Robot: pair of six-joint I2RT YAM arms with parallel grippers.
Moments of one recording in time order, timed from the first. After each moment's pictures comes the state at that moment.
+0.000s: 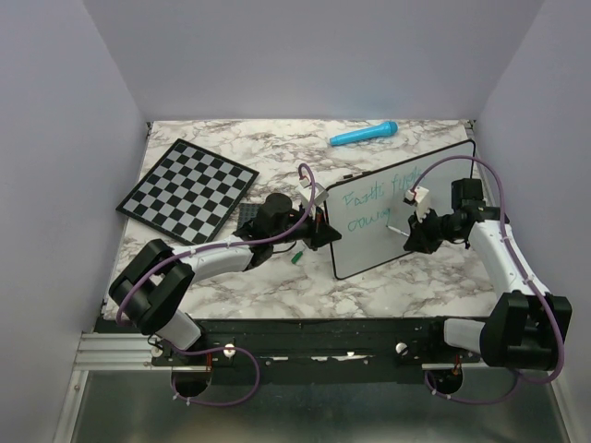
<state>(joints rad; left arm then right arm) -0.76 1.53 0.76 0.52 0.47 -0.35 -0.08 1.24 0.88 -0.84 -0.64 -0.79</state>
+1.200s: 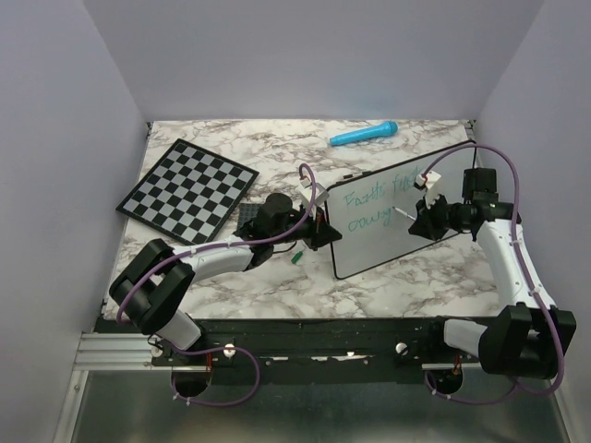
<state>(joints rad) -0.76 1.54 0.76 0.52 0.48 -0.34 -0.12 1.19 0.97 -0.83 -0.65 -0.73</state>
